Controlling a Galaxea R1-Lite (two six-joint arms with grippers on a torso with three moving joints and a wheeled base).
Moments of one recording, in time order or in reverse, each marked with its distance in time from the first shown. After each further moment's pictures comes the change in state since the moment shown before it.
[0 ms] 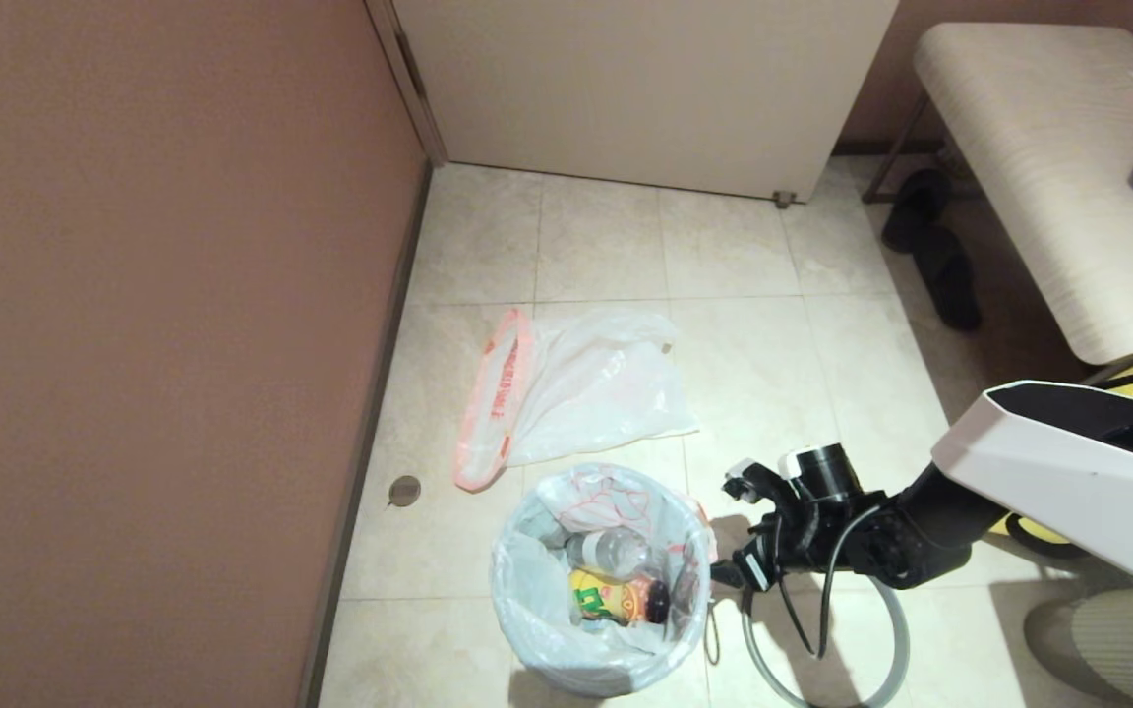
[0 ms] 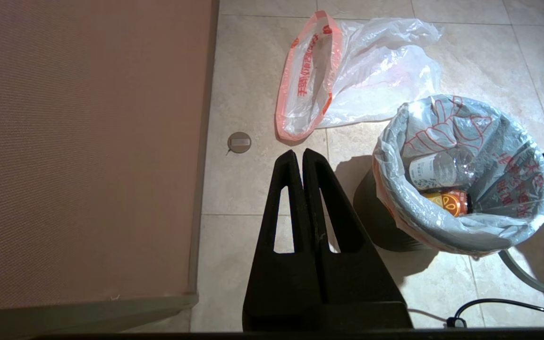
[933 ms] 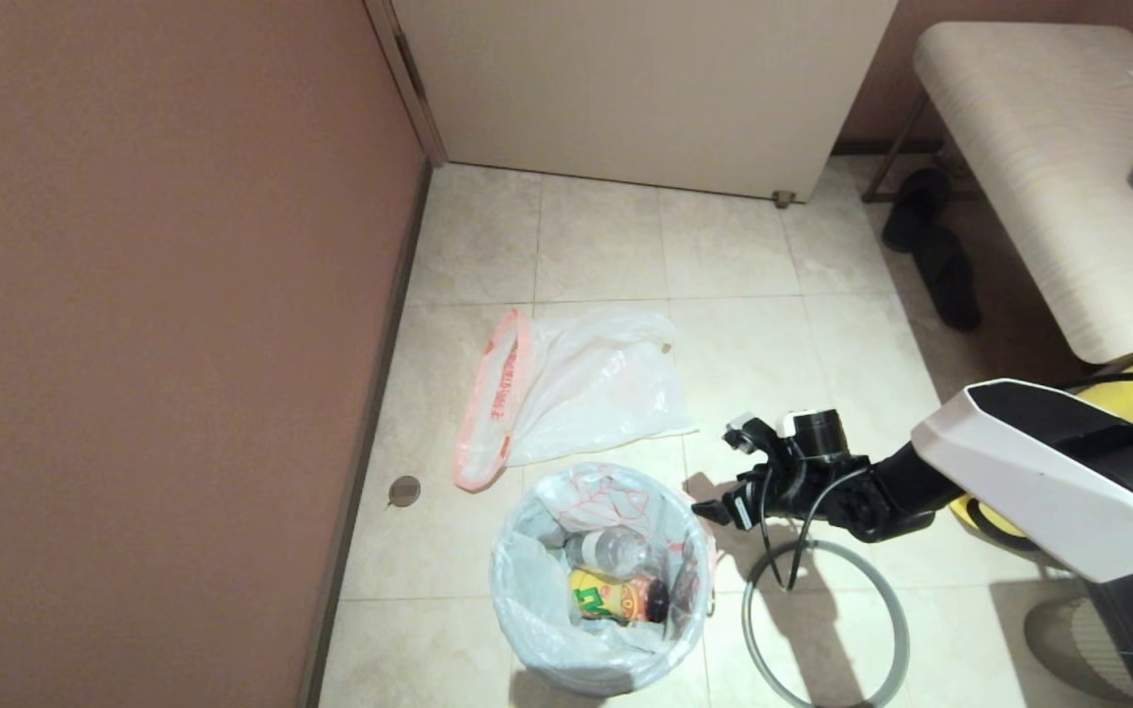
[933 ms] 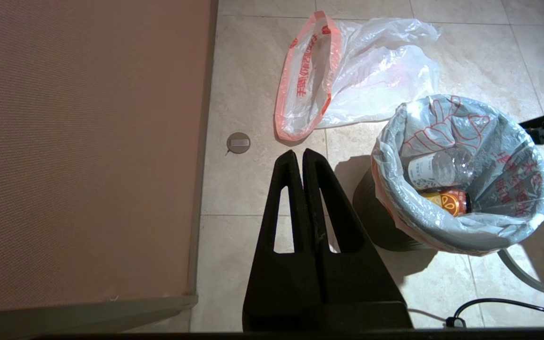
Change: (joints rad) left arm 0.000 0.000 0.000 0.000 0.000 0.000; right arm -0.056 0.144 -0.308 -0.005 0.040 0.022
